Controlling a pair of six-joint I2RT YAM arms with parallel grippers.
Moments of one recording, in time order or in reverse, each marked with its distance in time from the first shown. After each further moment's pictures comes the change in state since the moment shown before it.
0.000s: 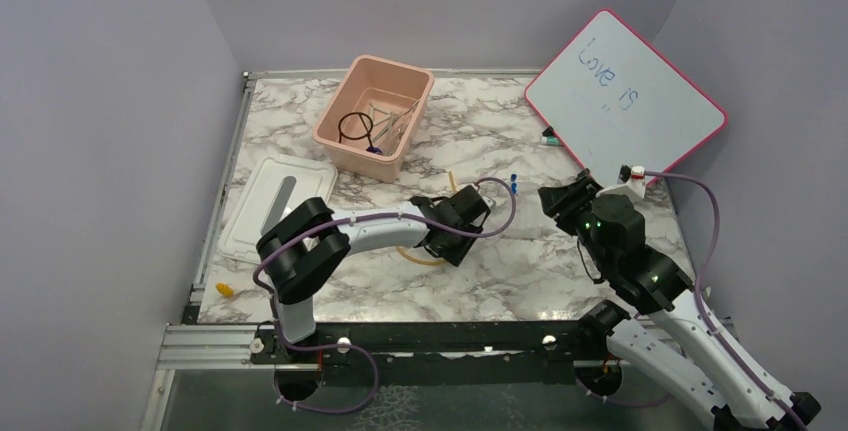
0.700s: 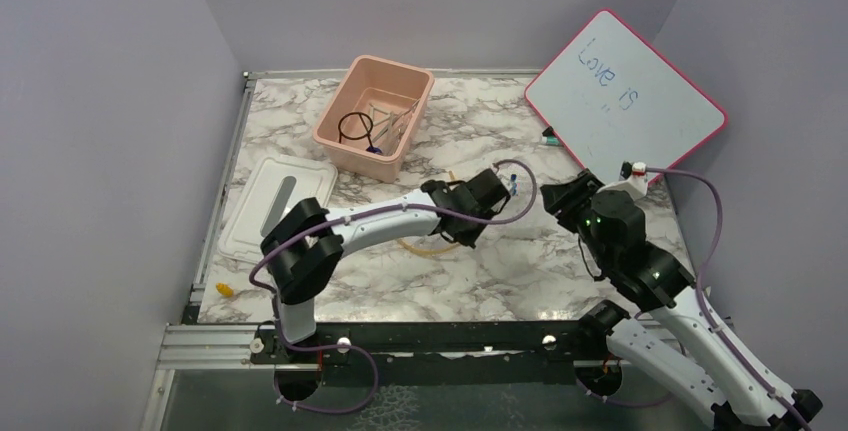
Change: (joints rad) left arm -0.045 0.051 0.195 -0.151 -0.125 0.031; right arm 0.000 0.022 0.023 -0.017 0.023 -0.012
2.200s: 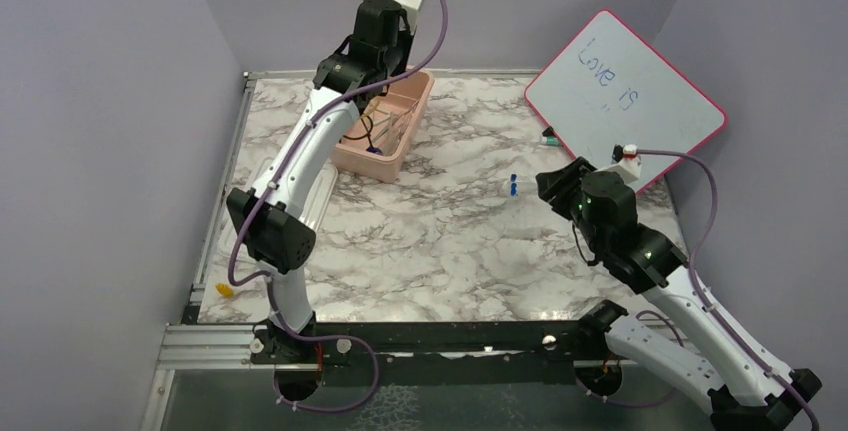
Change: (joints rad) left arm 0.547 -0.001 0.808 -0.057 -0.132 0.380; right arm 0.000 0.120 0.114 -0.009 0.021 -0.034
